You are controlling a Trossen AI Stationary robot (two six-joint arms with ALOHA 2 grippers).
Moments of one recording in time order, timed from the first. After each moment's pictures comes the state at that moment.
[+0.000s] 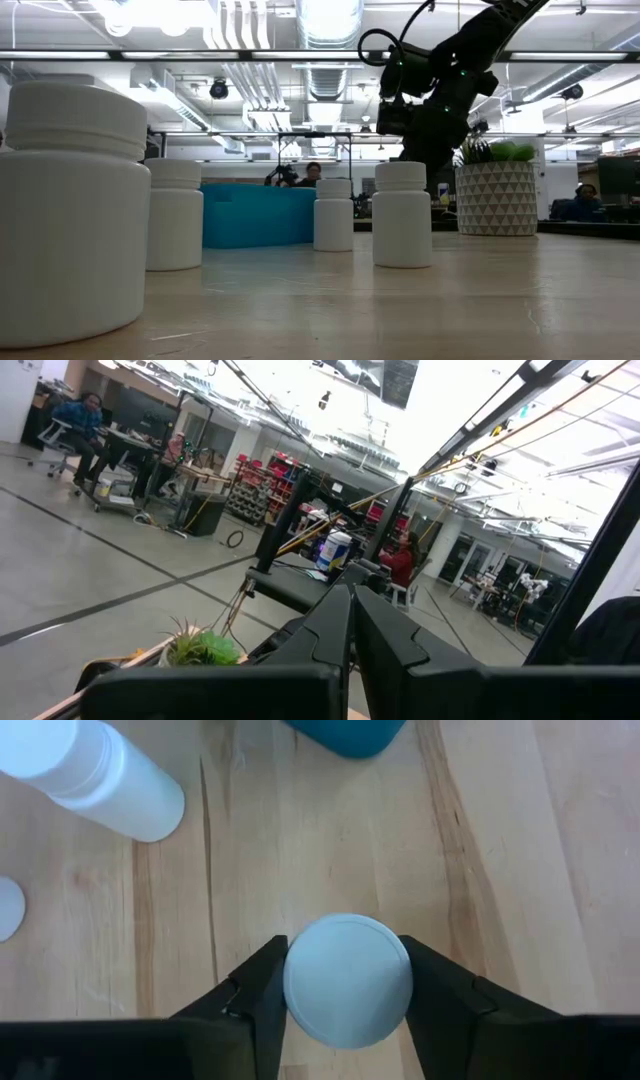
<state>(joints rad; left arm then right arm) -0.01 0.84 1.08 0.01 -0.27 -0.38 -0.28 1.64 0.93 -0.38 -0.22 -0.06</state>
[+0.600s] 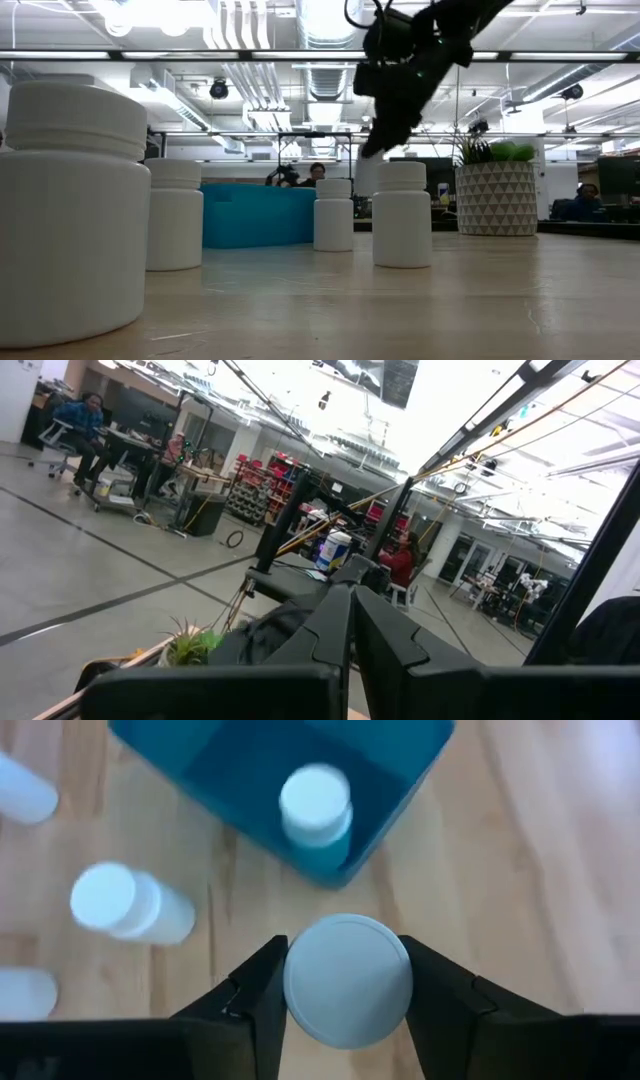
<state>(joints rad) -0.01 0.84 1.08 0.01 -0.27 -0.38 -0.29 1.64 1.16 -0.47 -0.18 -0.08</state>
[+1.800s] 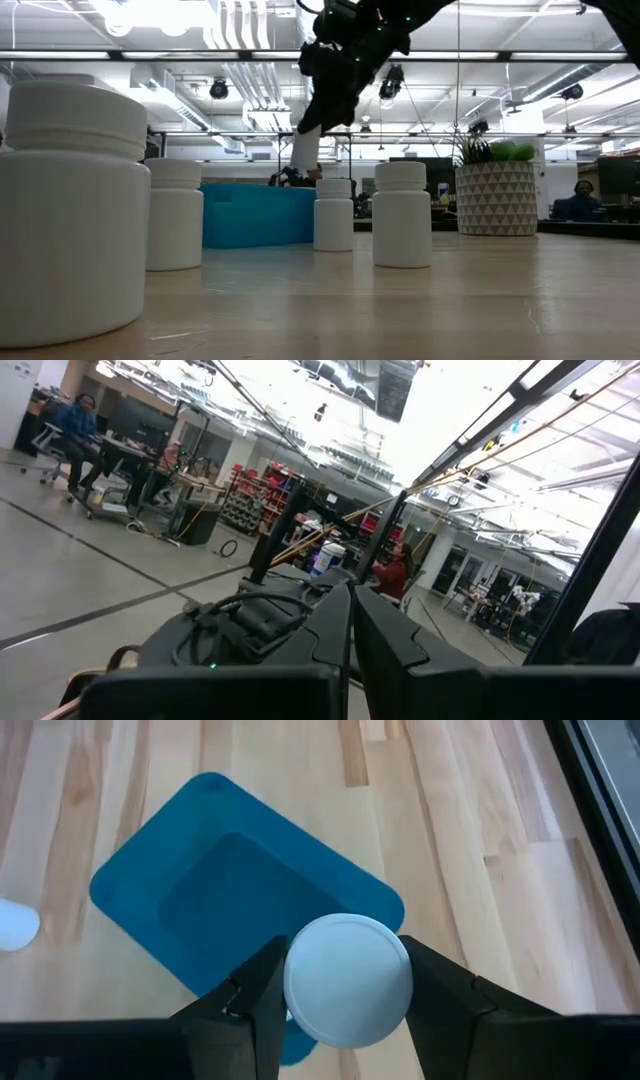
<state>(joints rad) -0.01 0.84 1.08 0.05 -0.27 -0.38 -0.30 1.92 1.63 -0.60 -0.19 -0.11</state>
